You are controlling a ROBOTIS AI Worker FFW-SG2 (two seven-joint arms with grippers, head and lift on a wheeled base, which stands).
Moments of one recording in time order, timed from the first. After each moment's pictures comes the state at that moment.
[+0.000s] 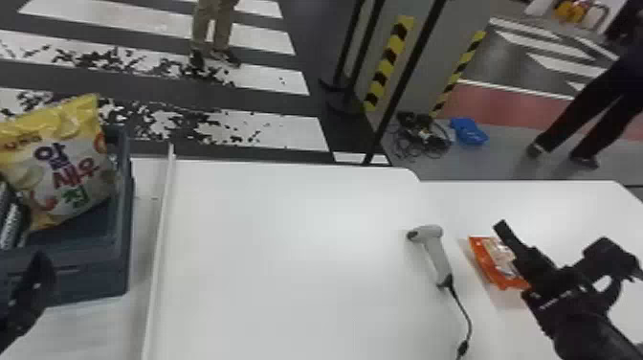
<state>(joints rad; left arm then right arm) 0.52 0.19 0.02 -1.86 0.30 -0.27 -0.18 0.08 -0.38 -0.63 -1.34 -0.68 0.26 0.16</state>
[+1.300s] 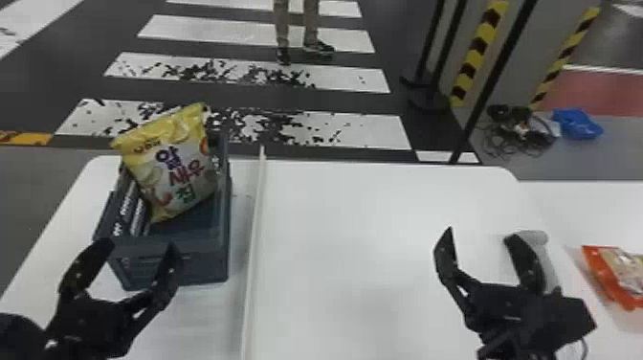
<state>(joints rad) 0.52 0.17 0.00 -1.85 0.27 -0.26 -0.17 0.50 -0.11 -0.02 -1.84 -0.08 -0.30 -0.15</state>
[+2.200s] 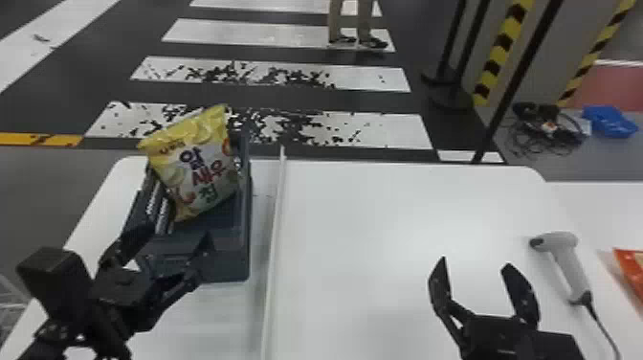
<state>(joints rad) 0.50 0.17 0.06 -2.11 0.24 0.21 -0.21 0.52 -0.09 0.05 -1.72 -0.06 -0.38 -0.16</state>
